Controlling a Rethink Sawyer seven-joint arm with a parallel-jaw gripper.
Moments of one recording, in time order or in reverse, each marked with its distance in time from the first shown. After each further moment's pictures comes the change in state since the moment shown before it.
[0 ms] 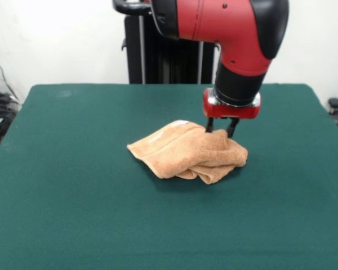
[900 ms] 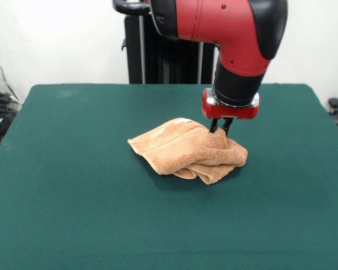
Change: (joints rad) arm -0.001 0.001 0.000 0.000 -0.004 0.000 0.000
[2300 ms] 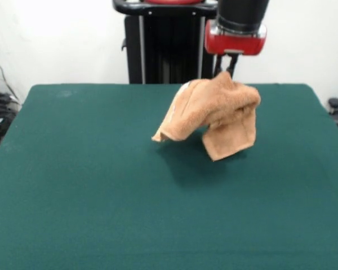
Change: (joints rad) arm -0.010 -0.336 0.003 0.278 0.000 -0.028 0.000
